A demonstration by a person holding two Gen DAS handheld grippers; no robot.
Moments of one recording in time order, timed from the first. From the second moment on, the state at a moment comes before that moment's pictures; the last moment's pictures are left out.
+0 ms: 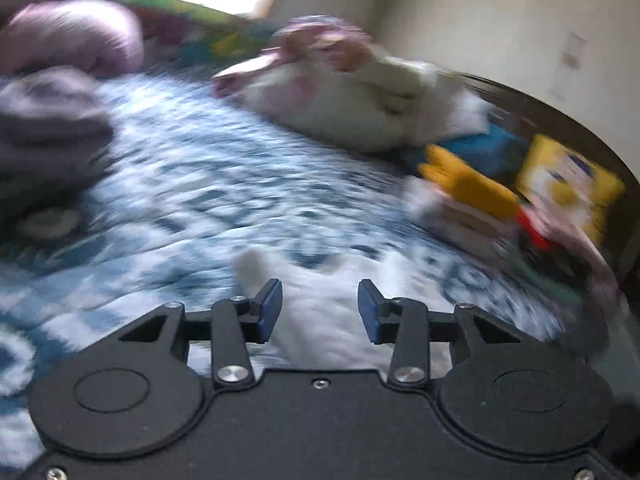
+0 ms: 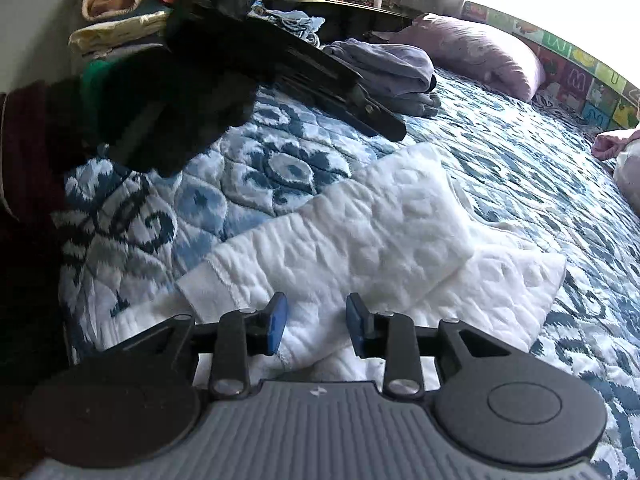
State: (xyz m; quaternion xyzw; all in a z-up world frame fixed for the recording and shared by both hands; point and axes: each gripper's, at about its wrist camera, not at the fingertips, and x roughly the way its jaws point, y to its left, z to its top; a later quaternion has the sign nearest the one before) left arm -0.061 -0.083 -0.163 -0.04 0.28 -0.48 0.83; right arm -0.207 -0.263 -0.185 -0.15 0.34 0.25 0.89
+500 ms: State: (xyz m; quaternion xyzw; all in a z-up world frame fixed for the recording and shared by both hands) left arm -0.068 -0.105 -0.171 0.04 0.25 -0.48 0.84; right arm -0.159 -0.270 -0.183 -0.19 0.28 0.20 0.92
